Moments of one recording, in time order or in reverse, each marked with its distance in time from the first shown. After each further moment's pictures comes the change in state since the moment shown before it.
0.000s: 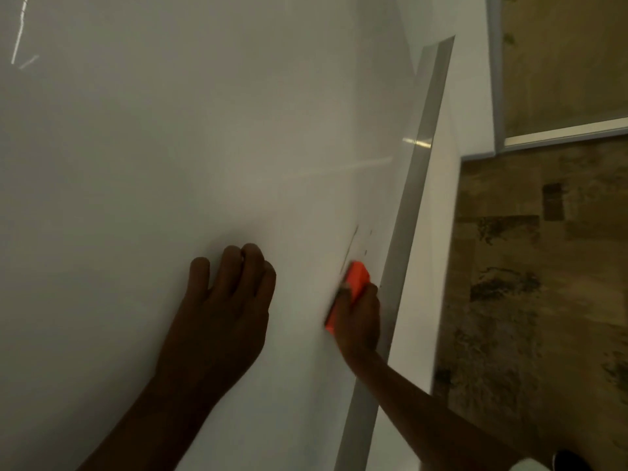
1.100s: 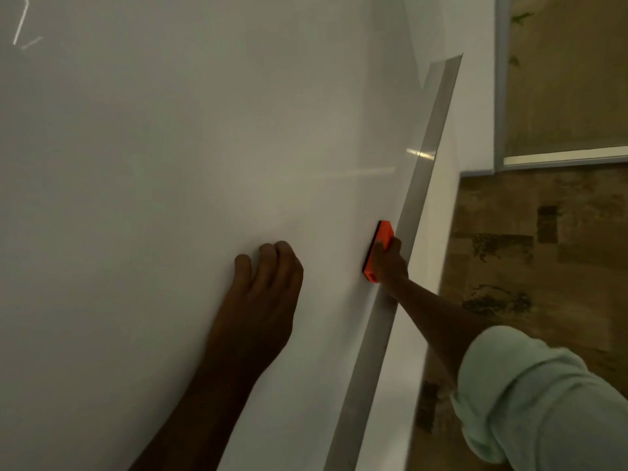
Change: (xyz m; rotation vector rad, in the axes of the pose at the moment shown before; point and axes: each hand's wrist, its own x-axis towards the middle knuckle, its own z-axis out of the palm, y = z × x) left_hand 0.050 0.028 0.020 -0.005 -0.108 -0.044; right_hand 0.180 -0.019 -0.019 -0.194 -0.235 0.185
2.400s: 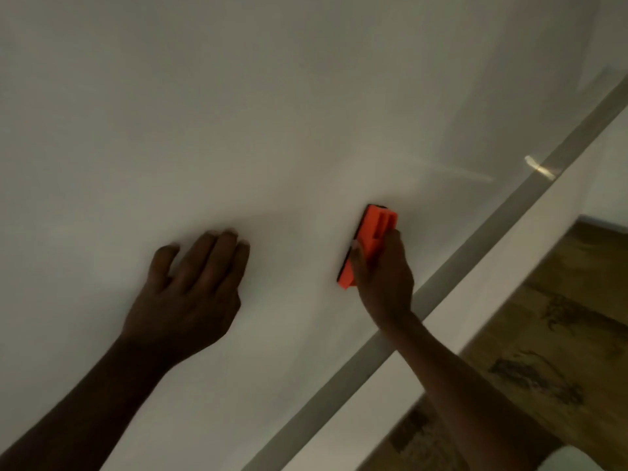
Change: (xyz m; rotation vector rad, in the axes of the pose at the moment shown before) left_hand -0.017 -0.030 -0.011 0.120 0.199 -0.220; right_hand -0.051 -0.080 -0.032 -0.149 -0.096 -0.804
